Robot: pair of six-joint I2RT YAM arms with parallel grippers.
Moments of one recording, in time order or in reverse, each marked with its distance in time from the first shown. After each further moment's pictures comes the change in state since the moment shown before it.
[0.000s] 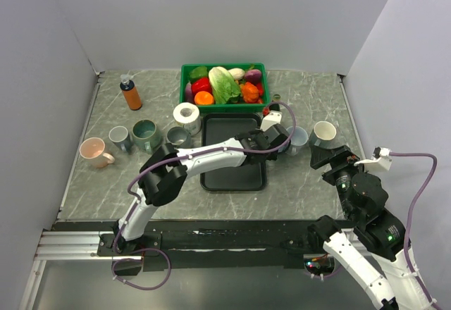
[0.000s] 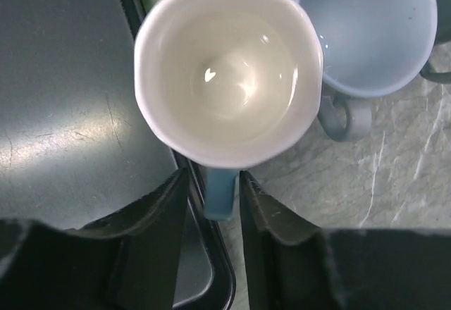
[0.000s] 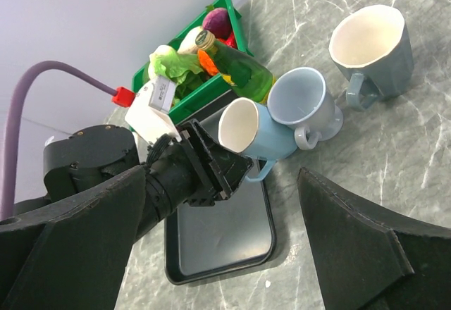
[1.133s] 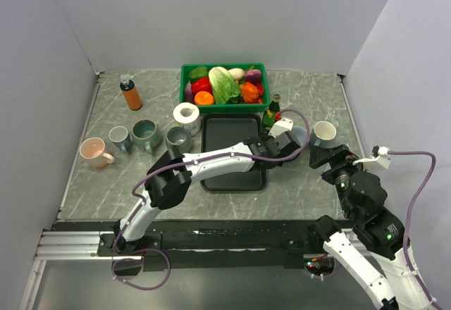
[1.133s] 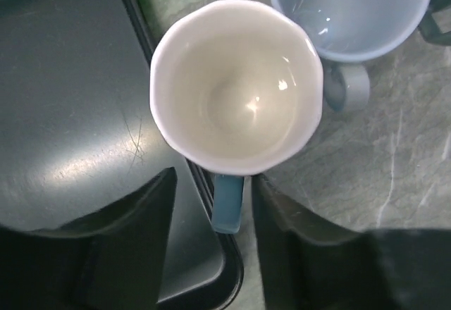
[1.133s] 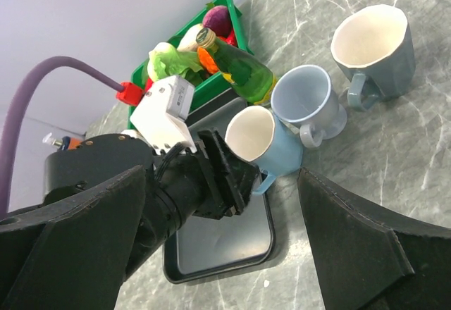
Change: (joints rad) left arm -0.066 0.049 0.121 -0.127 -0.108 0.098; right arm 0.000 0.010 0.000 0.008 -0.007 -0.009
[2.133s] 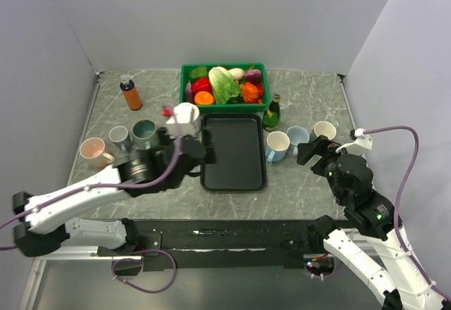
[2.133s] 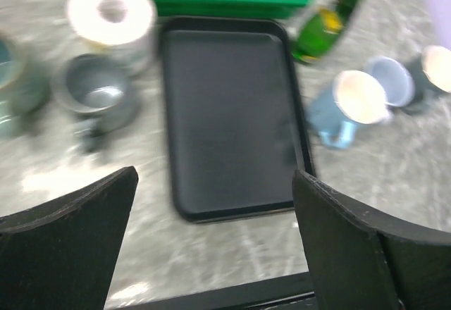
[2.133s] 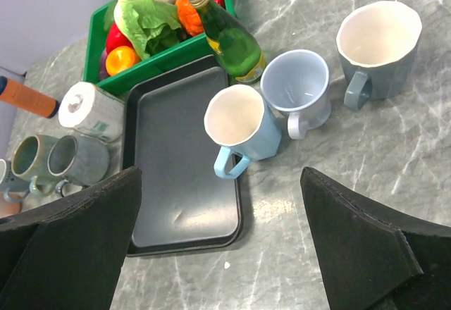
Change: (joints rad) left arm -0.026 -1.014 -0.610 -0.174 -0.251 -0.205; right arm 0.000 0.174 0.046 0.006 -0.080 -0.166
